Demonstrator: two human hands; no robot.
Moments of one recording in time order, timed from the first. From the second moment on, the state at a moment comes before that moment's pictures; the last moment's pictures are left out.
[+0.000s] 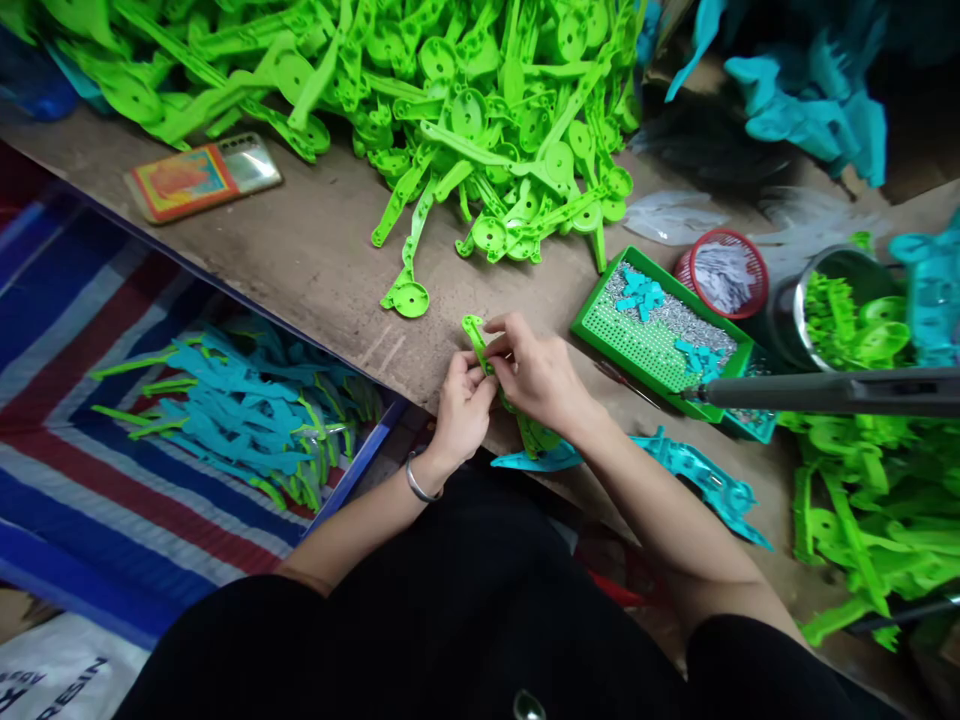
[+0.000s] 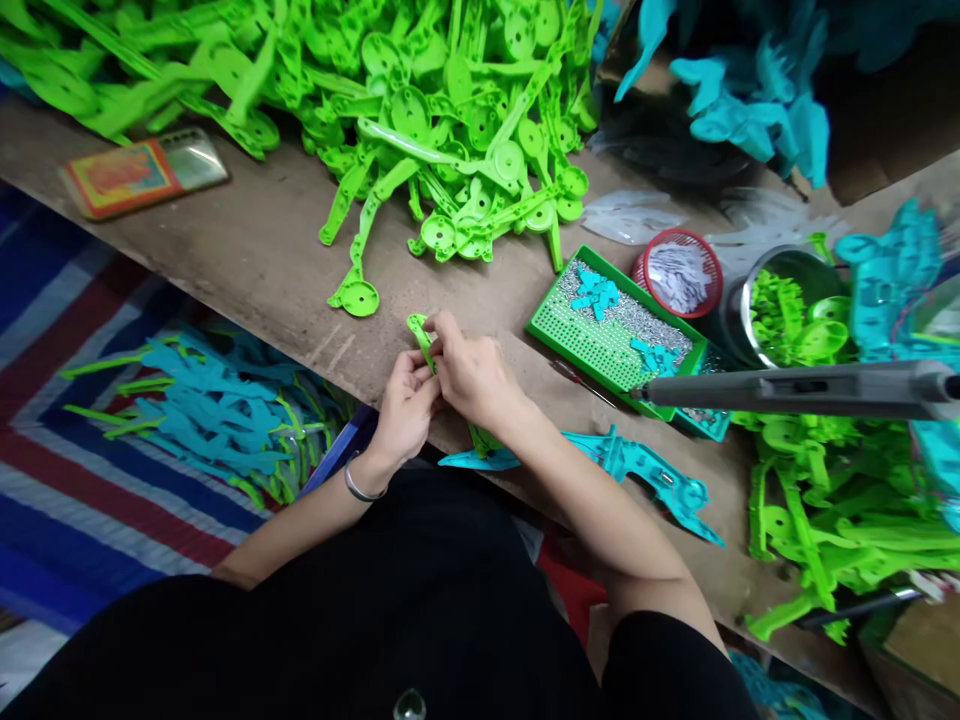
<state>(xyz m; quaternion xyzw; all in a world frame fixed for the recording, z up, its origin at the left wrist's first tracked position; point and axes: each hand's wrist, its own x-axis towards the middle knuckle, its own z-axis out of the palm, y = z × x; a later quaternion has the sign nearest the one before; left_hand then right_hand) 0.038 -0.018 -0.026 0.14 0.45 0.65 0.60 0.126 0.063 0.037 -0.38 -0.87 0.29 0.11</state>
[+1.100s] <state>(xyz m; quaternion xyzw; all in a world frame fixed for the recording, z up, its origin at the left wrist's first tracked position) 0.030 -0.021 -0.019 0.19 0.50 0.57 0.63 0.201 -0.022 0.043 -0.49 -0.82 0.23 0.17</state>
